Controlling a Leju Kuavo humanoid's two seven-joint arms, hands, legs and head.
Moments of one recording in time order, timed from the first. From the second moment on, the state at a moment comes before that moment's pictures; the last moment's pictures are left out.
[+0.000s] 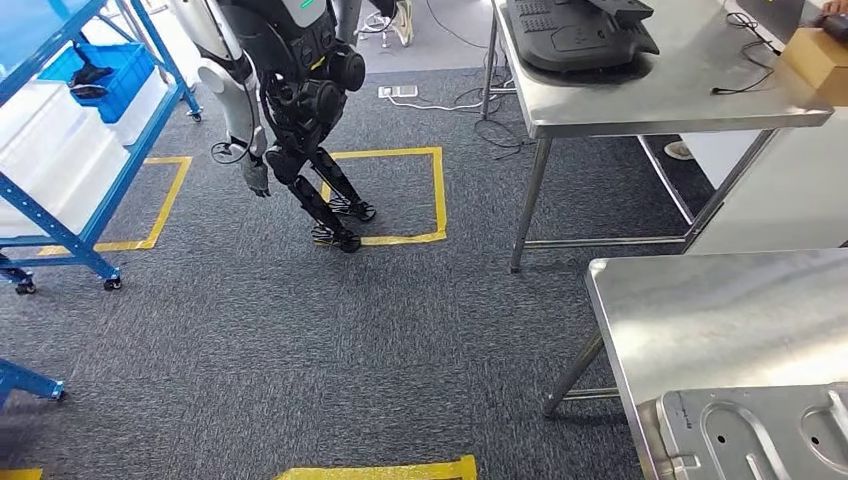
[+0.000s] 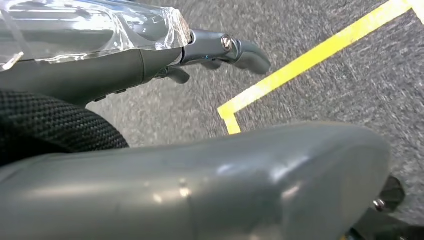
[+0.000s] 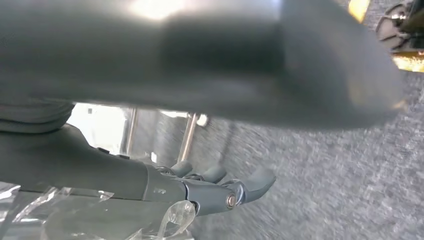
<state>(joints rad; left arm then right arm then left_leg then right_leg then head) -0.10 -0.02 -1.12 -0.22 0.87 0.44 0.08 -0.09 -0.03 0.84 -0.22 -0.43 -0.33 0.33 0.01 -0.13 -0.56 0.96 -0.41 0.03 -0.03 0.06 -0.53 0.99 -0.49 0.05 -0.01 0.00</state>
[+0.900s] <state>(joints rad) -0.09 -0.03 -1.12 -0.22 0.87 0.44 0.08 -0.09 -0.03 0.84 -0.22 -0.44 -0.34 0.33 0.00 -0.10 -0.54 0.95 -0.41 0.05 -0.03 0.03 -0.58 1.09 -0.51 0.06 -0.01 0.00</state>
